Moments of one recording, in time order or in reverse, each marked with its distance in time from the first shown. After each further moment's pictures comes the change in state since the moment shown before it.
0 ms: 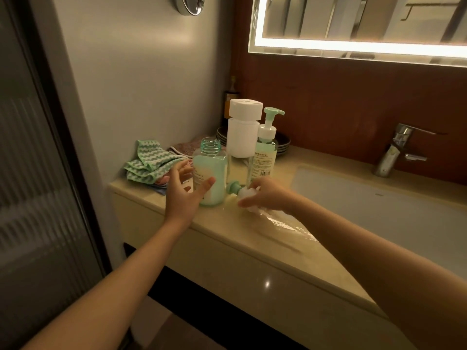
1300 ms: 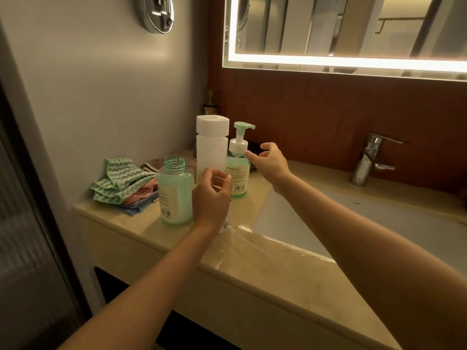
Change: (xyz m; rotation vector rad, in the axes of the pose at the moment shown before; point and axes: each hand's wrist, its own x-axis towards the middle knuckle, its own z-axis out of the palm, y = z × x) left_hand -0.009 0.062 0.104 0.086 0.018 0.021; right_hand 0.043 0.029 -0.073 0.515 0.513 0.013
